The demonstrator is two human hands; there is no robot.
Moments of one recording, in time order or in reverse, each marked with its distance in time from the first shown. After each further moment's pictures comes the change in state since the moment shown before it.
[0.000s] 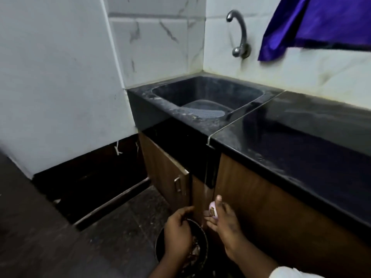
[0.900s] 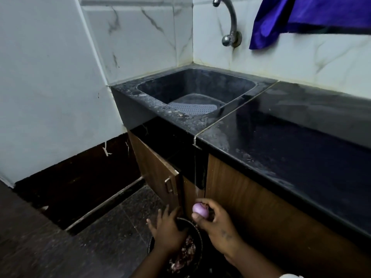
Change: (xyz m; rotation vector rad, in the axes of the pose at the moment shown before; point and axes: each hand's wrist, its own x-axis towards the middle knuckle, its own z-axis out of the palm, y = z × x) left_hand 0.046 -0.029 0.022 0.824 -0.282 -0.007; right_hand 0.015 0.001 -0.037 -0.293 -0.220 -0.191
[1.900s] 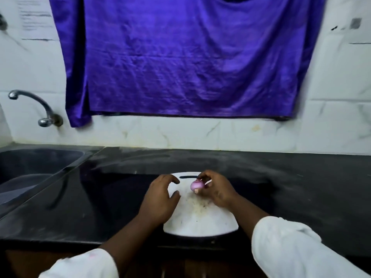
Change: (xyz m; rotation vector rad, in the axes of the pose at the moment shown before) left_hand -0.185 0.440 -0.009 -0.291 0.039 1.195; right_hand -0.240 -0.123 -0.407 -0.466 0.820 -0.187
